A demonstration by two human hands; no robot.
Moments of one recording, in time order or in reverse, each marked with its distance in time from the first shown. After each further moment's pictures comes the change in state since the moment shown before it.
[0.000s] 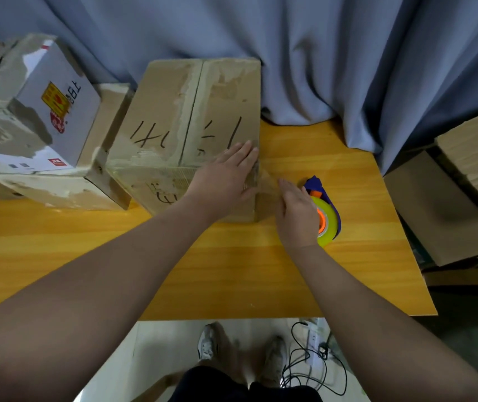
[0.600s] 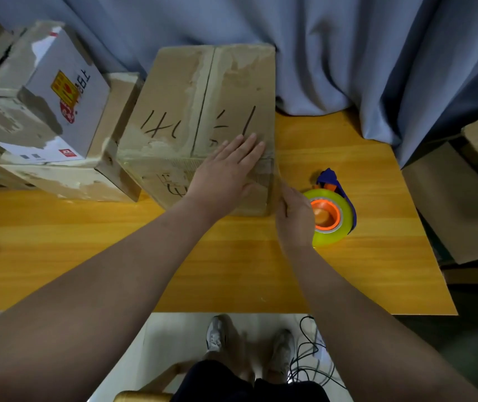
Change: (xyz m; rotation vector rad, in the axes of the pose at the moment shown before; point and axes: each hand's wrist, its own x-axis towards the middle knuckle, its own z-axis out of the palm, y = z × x) left_hand -0.016 -0.012 0.011 0.022 0.039 -0.008; right_hand -0.018 -0.004 0.030 0.257 -0.107 0.225
